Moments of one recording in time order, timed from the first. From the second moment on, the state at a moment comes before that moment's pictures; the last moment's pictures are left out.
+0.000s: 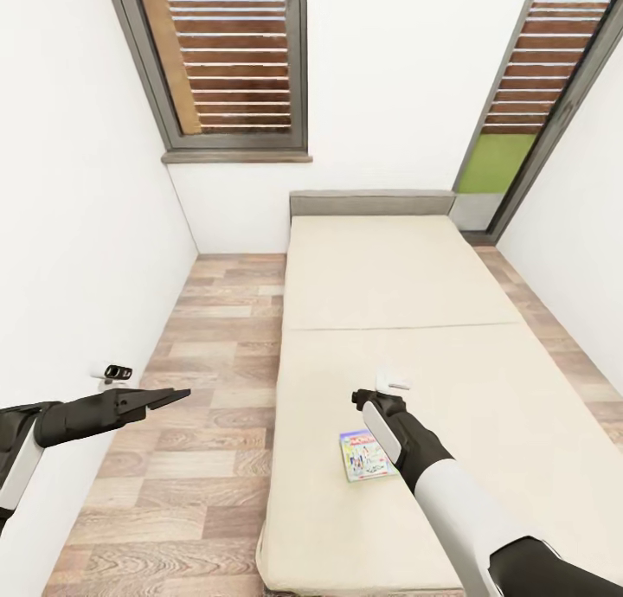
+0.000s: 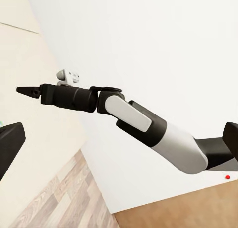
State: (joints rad) left arm -0.49 0.40 0.20 -1.30 0.38 1.02 -1.53; right arm -0.82 0.13 0.27 -0.63 -0.45 0.41 -0.52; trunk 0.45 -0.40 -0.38
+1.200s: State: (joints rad) left arm -0.49 0.39 0.20 -1.31 0.38 1.03 -1.52; right arm -0.82 0.13 0.27 -0.63 -0.45 0.41 -0.52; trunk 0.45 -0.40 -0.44
